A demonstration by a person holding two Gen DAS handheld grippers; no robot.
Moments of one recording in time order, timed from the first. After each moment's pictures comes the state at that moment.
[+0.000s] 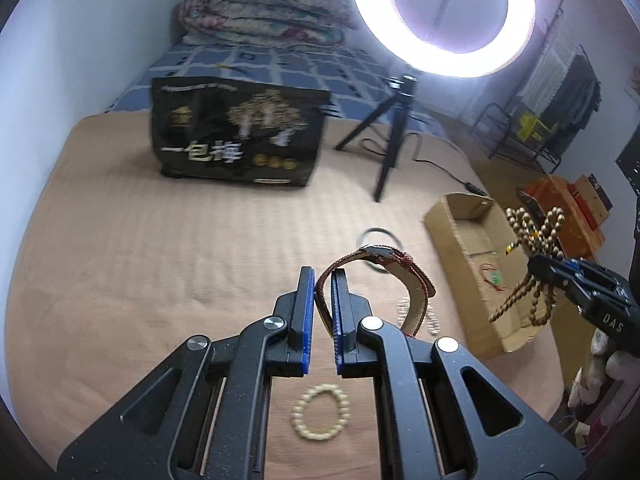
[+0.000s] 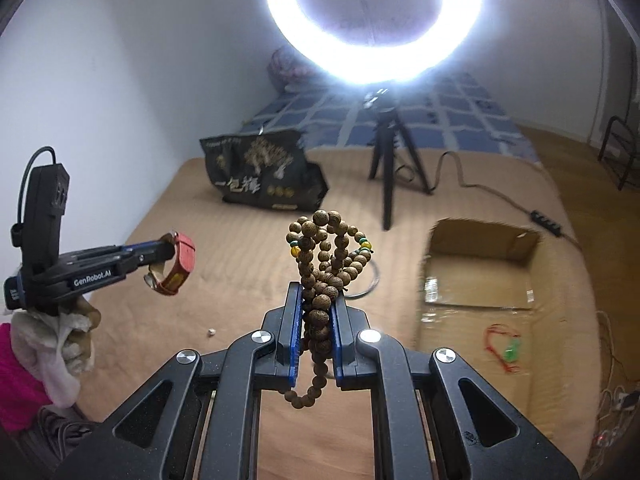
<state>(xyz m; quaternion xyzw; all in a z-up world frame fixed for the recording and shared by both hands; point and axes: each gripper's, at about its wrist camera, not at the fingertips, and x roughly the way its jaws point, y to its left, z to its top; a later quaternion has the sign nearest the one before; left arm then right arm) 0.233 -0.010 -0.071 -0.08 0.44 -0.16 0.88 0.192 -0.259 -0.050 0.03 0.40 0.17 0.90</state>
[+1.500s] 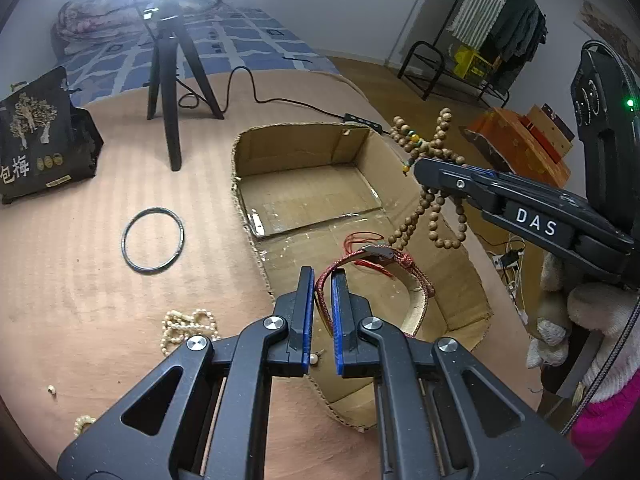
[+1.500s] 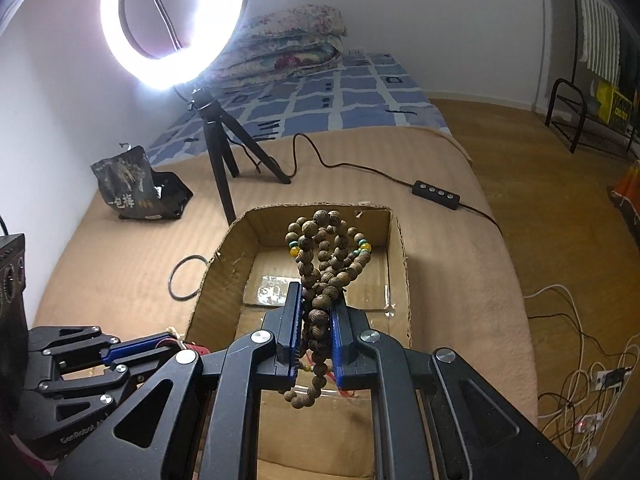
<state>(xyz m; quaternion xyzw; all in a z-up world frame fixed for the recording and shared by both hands) 0.233 -0.251 -0.115 -0.02 0.47 -0.27 0.84 0.233 -0.418 -0.092 0.06 0.42 0.07 0.90</state>
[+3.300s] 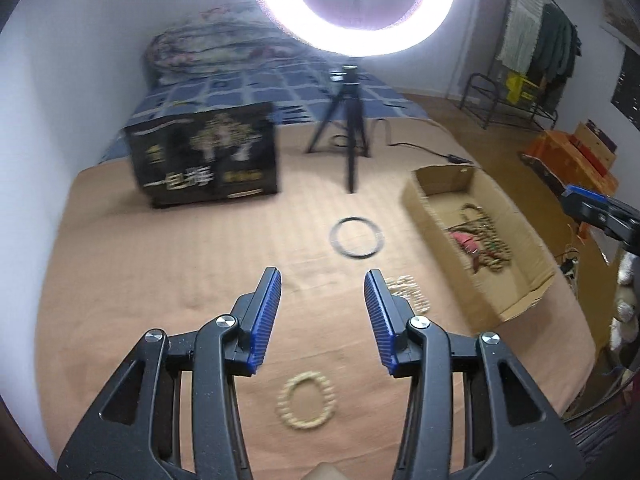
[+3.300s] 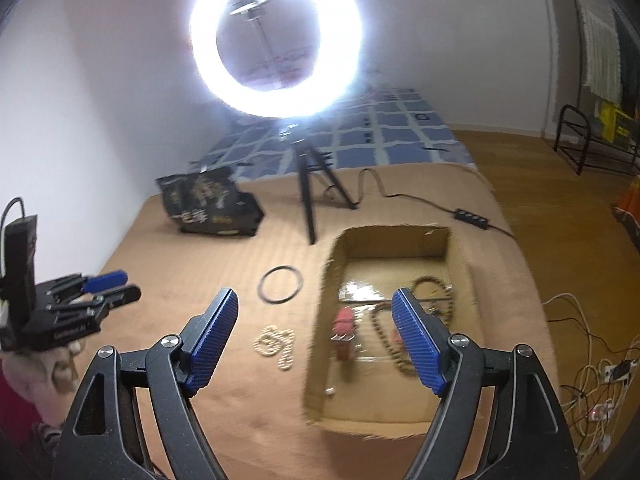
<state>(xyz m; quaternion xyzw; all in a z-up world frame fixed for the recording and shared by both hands) 0.195 -0.050 -0.058 0.02 0.41 -0.16 0.90 0.160 -0.330 -0.024 0.06 0.37 0.11 0.92</state>
